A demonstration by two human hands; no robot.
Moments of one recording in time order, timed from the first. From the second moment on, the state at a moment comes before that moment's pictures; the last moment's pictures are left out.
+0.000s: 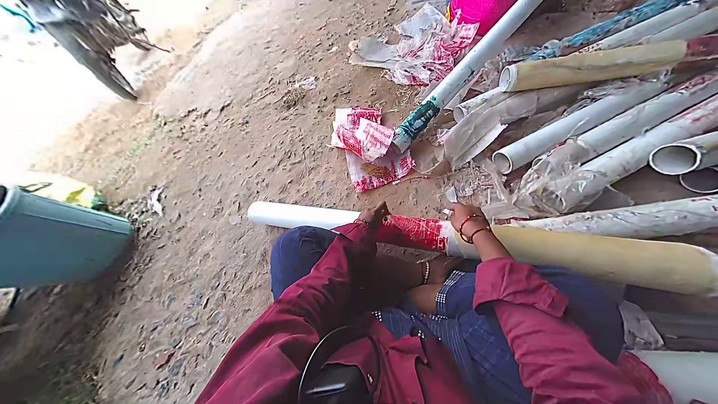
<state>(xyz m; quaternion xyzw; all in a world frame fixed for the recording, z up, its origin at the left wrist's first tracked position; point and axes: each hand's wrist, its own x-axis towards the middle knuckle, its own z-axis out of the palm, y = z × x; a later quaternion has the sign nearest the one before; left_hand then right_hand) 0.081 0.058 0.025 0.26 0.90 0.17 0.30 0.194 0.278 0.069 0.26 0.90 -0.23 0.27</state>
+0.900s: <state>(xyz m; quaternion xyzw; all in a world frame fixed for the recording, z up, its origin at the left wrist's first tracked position) 0.097 0.142 0.088 0.05 0.83 0.45 0.32 0.213 0.297 0.098 0.17 0.85 -0.50 0.02</state>
